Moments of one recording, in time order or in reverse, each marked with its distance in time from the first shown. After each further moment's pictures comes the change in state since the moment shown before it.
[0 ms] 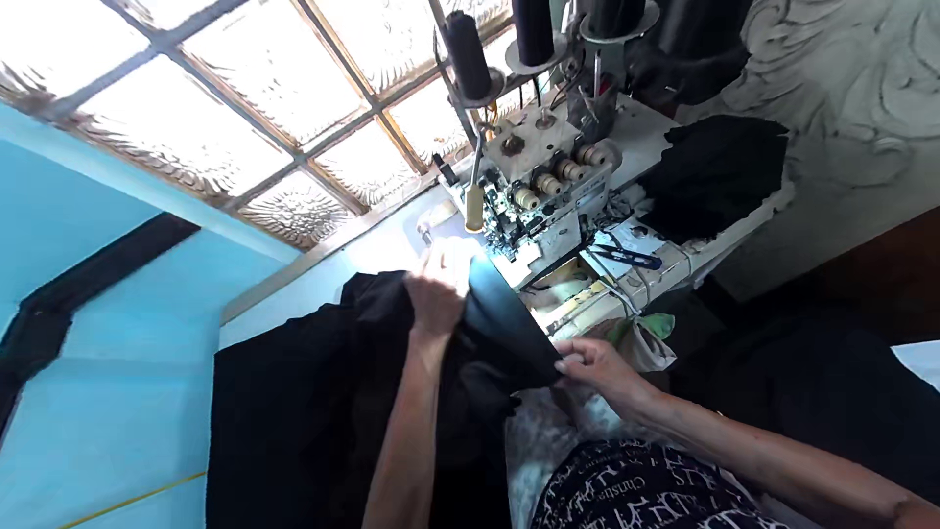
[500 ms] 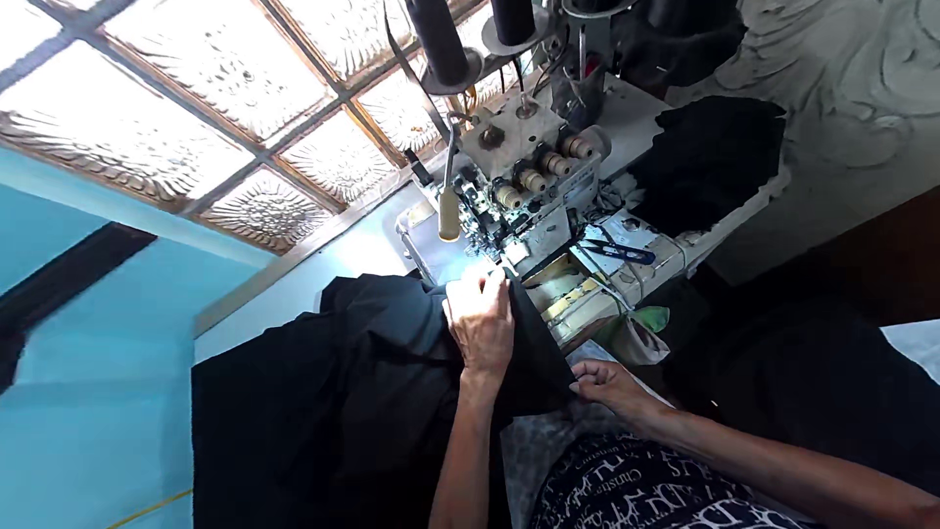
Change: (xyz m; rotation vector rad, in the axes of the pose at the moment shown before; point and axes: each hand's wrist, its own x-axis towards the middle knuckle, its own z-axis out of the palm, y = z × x) left_hand -0.024 0.081 0.024 -0.037 -0.172 -0.303; right_hand -0.012 0.046 -0.025 0.109 0.062 0.146
